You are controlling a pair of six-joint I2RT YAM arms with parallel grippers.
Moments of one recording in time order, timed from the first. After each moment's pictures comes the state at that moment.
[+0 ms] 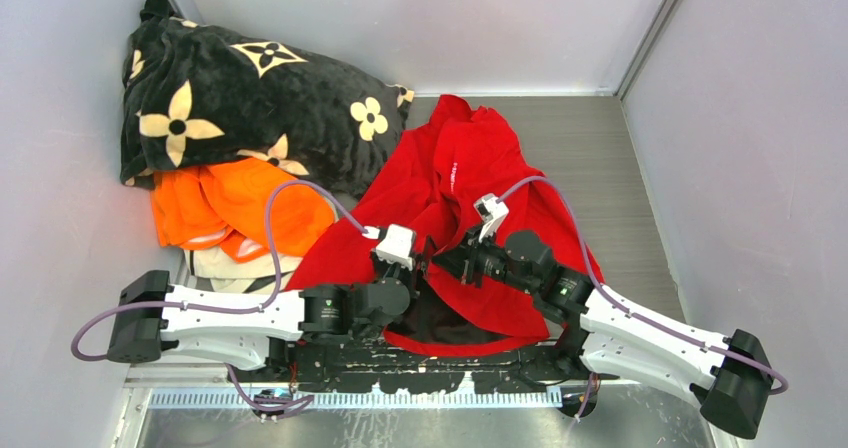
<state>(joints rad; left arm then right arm) -1.46 1.14 0.72 0.02 -0.98 -0.49 0.91 0.80 0.48 0.07 -0.05 0.61</state>
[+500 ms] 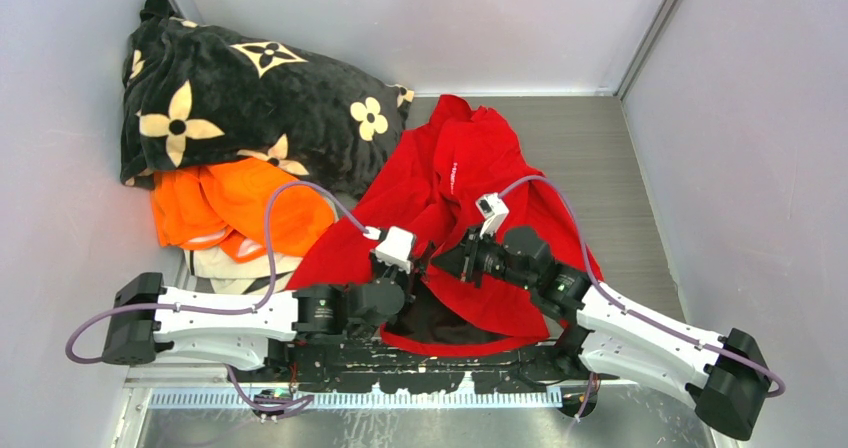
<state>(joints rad) -1.46 1.12 0.72 -0.04 -0.92 -0.47 0.86 0.83 0.48 0.06 -0.10 0.73</state>
